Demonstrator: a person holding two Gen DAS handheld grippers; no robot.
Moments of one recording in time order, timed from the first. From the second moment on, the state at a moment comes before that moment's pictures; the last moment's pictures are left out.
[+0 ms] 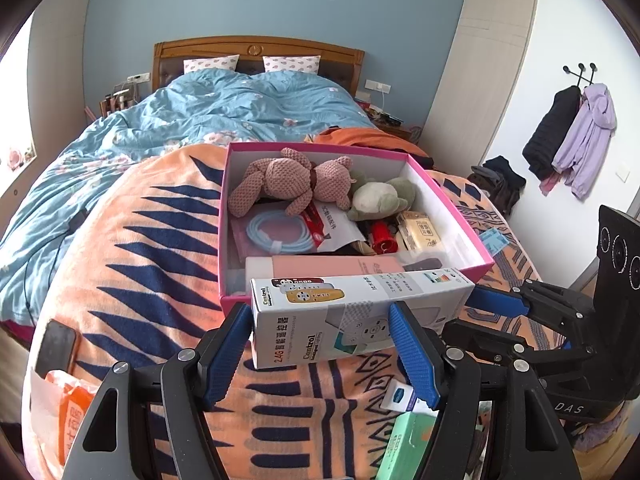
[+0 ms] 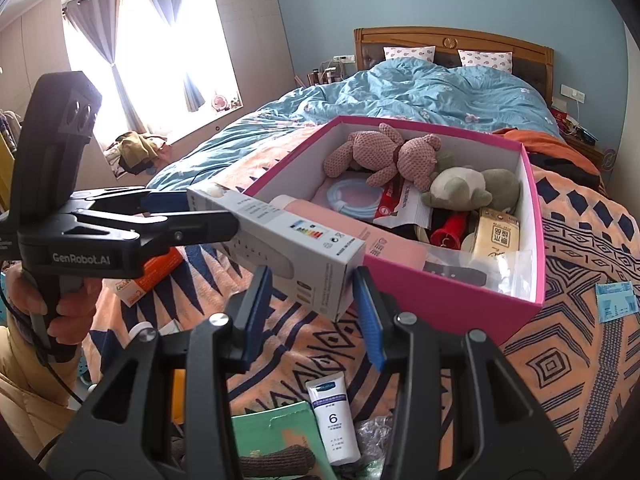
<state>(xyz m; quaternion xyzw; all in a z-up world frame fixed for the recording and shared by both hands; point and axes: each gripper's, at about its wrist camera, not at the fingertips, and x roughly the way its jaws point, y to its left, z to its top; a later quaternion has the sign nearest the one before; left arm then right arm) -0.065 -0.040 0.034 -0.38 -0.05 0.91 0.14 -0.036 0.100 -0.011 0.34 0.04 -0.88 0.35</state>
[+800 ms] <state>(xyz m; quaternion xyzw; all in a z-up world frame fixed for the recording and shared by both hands) -0.089 -0.032 0.042 -0.38 -0.04 0.91 0.14 -0.060 0.106 -0.001 0.33 0.03 -0.88 0.34</state>
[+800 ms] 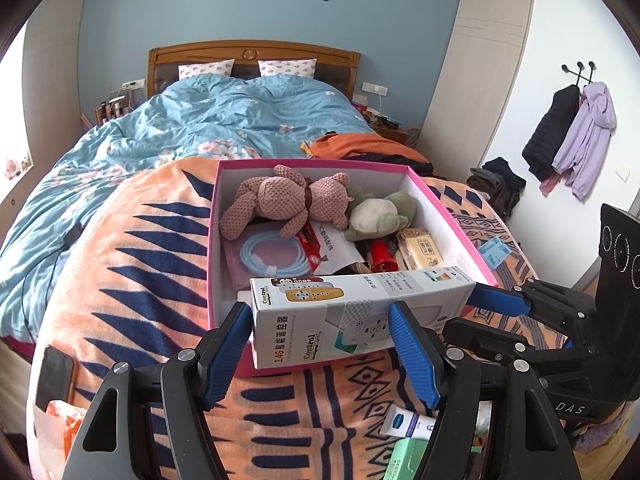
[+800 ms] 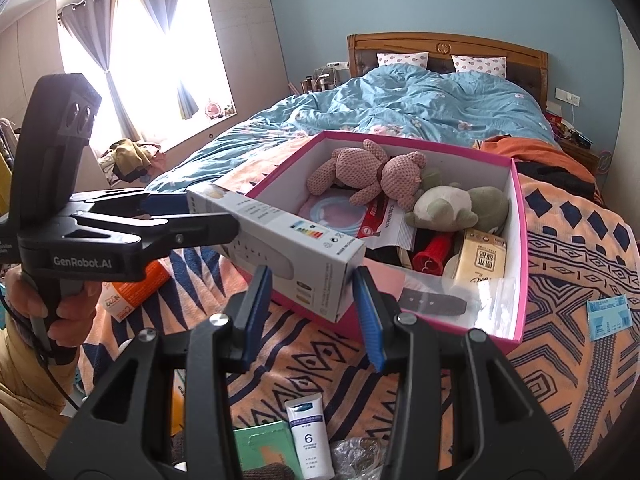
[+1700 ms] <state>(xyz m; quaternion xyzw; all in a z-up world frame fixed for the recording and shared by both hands) -0.121 -0.029 0.033 -0.40 -0.04 0.91 0.13 -0.089 0.105 -0.006 0.34 0.03 -0.88 0.33</state>
